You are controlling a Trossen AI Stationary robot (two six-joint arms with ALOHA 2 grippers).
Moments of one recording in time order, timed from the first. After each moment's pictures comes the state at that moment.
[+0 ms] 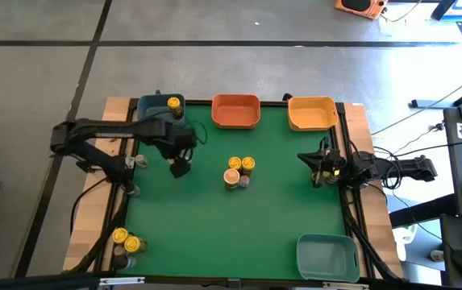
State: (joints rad) left arm 0.19 1.39 1.09 -1.19 -0.08 -0.40; right arm 0.11 0.02 0.01 0.06 0.33 -0.06
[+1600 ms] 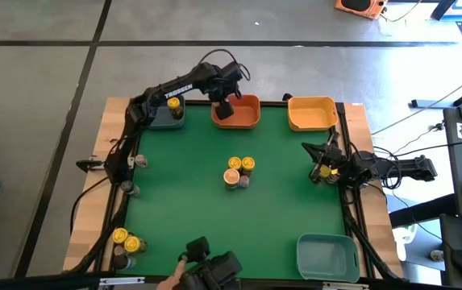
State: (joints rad) left arm 0.60 2.21 2.13 -1.21 -0.21 0.17; right arm 0.11 0.02 0.01 0.10 0.58 -0.30
